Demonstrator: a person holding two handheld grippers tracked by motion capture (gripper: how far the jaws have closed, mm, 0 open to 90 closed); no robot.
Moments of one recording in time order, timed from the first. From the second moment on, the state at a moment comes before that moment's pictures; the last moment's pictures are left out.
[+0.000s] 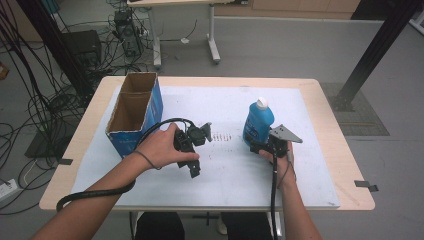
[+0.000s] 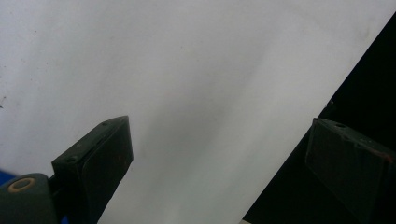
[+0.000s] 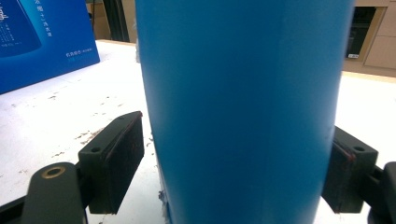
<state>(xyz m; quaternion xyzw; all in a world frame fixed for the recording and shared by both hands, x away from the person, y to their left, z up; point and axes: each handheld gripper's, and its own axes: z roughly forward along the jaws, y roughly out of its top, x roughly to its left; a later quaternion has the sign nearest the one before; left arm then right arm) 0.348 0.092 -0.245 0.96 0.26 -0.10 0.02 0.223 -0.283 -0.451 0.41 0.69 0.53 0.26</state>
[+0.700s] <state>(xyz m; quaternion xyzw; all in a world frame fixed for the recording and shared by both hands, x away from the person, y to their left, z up) 0.347 0.092 -0.245 0.96 0.26 -0.10 0.02 0.224 -0.284 -0.451 0.40 0.70 0.53 0.26</state>
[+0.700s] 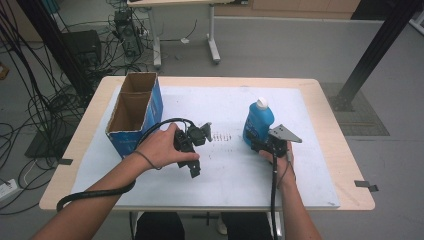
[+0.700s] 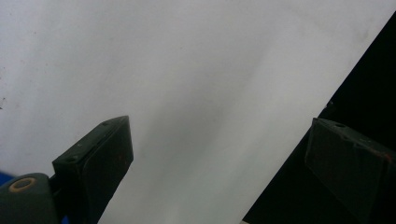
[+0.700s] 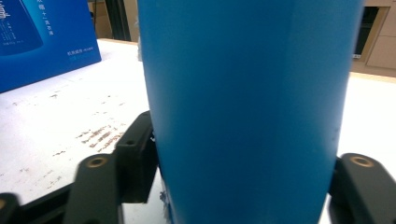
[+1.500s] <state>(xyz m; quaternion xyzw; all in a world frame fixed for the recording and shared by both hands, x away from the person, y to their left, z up) 0.345 0.093 -0.244 0.96 0.26 -0.10 0.02 0.225 -0.287 -0.455 0.39 0.70 0.54 0.26</state>
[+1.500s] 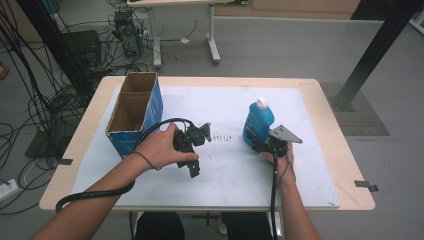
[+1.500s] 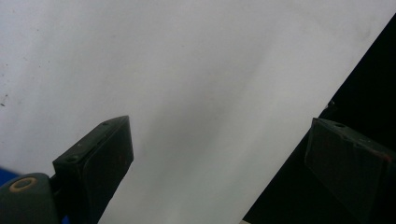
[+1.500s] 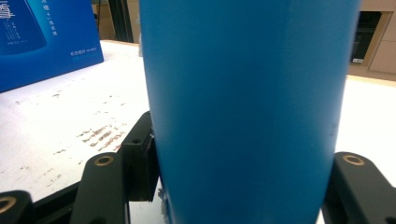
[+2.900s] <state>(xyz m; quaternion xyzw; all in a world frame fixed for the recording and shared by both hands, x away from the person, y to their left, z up) 0.343 0.094 -0.240 0.96 0.26 -0.09 0.02 0.224 -0.289 -0.459 0.39 0.69 0.55 0.26</state>
